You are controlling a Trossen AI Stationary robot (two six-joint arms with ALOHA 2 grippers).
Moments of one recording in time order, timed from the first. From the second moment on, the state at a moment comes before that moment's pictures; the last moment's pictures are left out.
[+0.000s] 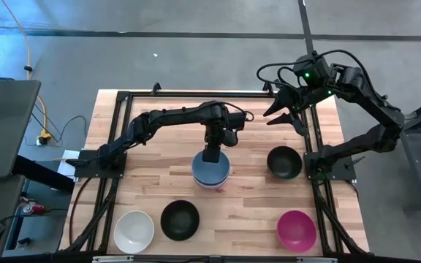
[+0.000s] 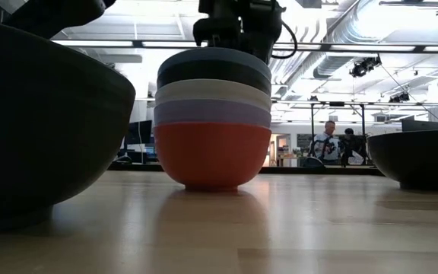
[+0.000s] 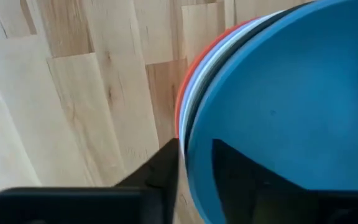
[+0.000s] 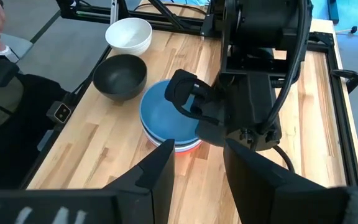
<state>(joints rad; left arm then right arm) 0.26 2.34 2.33 -1.57 0.20 0.29 -0.40 1.27 1.78 -1.27 -0.53 -0.43</state>
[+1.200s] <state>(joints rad) 0.30 1.57 2.28 -1.57 0.26 0.33 -0.41 1.38 1.78 -1.56 -0.36 0.01</state>
